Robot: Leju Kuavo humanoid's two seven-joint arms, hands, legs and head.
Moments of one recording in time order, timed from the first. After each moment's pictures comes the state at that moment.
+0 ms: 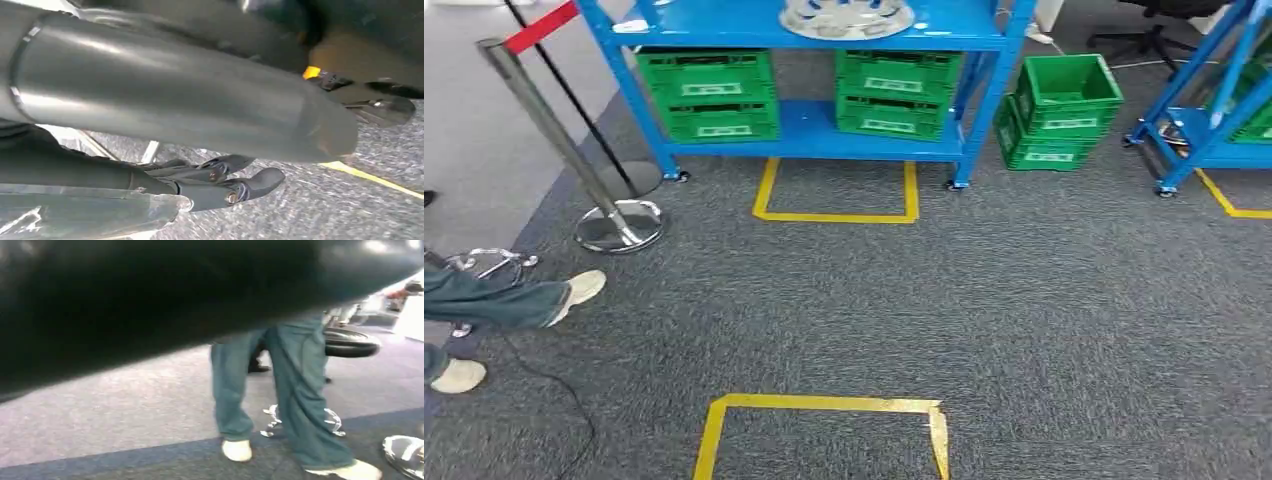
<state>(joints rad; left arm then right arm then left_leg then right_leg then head) 0.29 -0.14 0.96 -1.41 -0.97 0.14 -0.70 -0.09 0.03 1.56 -0.10 -1.15 -0.25 -0.14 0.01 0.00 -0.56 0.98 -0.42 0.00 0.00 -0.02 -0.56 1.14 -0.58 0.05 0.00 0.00</state>
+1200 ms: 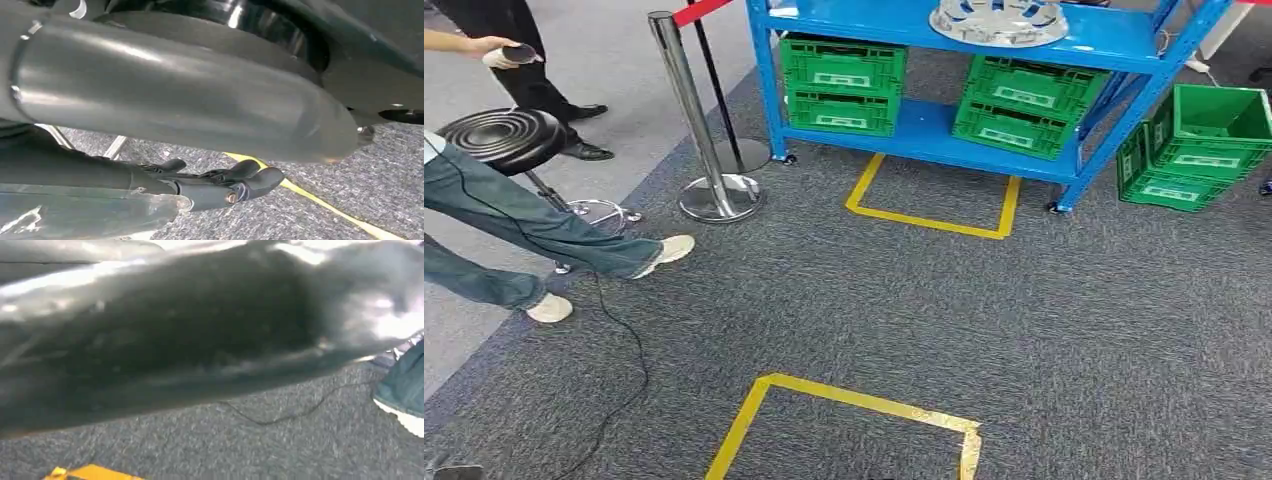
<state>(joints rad) 0.05 -0.15 1.12 -0.78 -0.89 -0.05 -0.70 -0.06 0.05 1.49 -0.07 -1.27 -0.18 -0.30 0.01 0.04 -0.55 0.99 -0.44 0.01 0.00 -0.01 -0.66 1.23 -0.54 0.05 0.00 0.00</state>
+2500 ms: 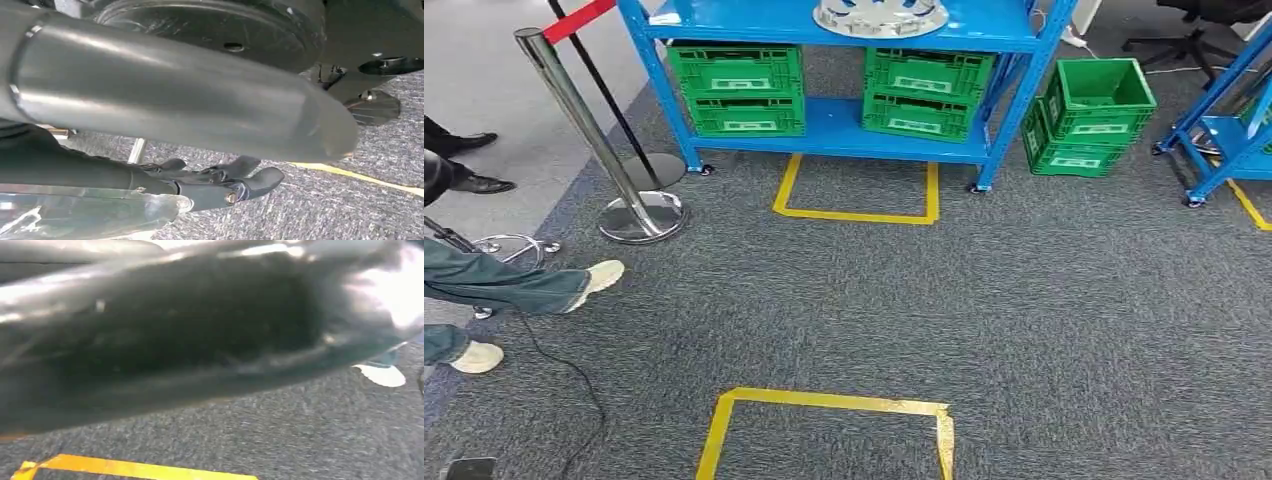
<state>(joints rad) 0.02 -0.13 1.14 -0.70 -0.90 -0.01 -0.68 -0.07 0.08 1.49 -0.03 -1.27 -0.24 -0.28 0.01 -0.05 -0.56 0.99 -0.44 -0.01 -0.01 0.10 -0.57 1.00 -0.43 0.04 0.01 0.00</state>
